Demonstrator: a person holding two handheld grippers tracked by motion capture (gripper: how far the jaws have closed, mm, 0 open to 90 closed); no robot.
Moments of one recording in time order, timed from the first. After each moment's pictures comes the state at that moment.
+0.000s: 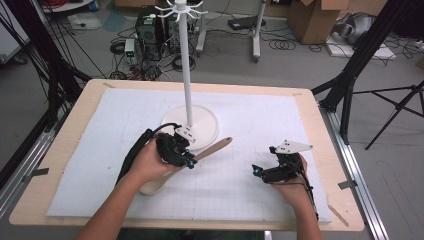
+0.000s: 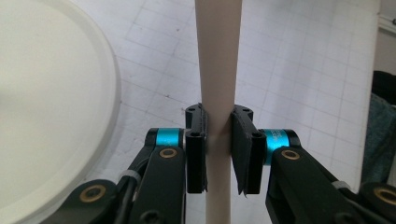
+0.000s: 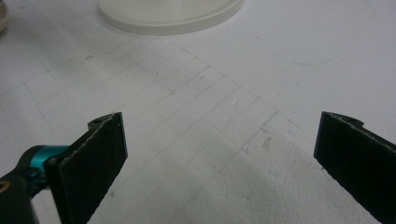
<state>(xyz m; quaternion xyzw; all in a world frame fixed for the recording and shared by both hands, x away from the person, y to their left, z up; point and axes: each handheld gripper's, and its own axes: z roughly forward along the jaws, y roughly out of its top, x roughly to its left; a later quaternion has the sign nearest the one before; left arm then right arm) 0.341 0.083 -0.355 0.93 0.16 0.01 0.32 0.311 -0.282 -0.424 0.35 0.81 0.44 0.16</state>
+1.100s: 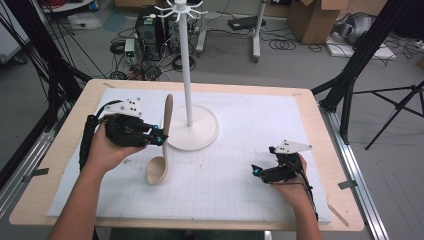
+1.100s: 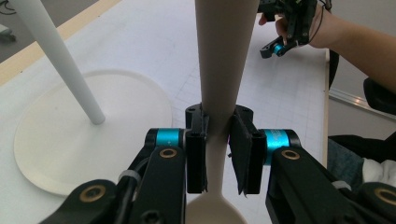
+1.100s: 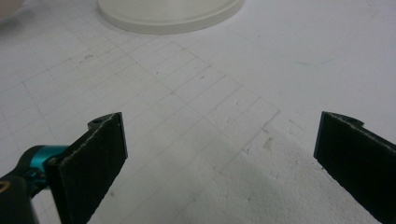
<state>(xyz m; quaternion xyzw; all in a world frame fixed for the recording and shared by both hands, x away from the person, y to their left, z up) 0.332 0.178 -0.288 0.86 0.18 0.05 0.47 0.312 -0.281 -0.424 0.35 0.81 0.44 0.16</state>
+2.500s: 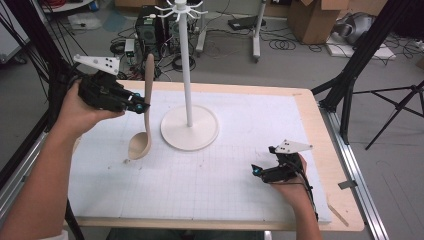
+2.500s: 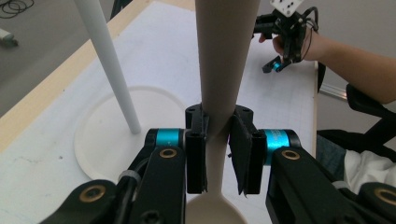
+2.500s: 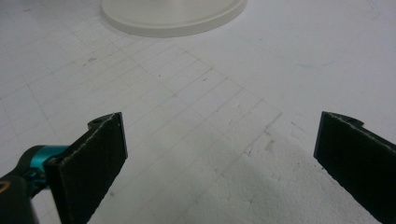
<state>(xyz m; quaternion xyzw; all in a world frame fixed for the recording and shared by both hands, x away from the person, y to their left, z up) 0.372 0.214 -0.204 0.87 0.16 0.04 0.46 0.311 -0.281 -0.424 0.35 0.81 0.44 0.16</state>
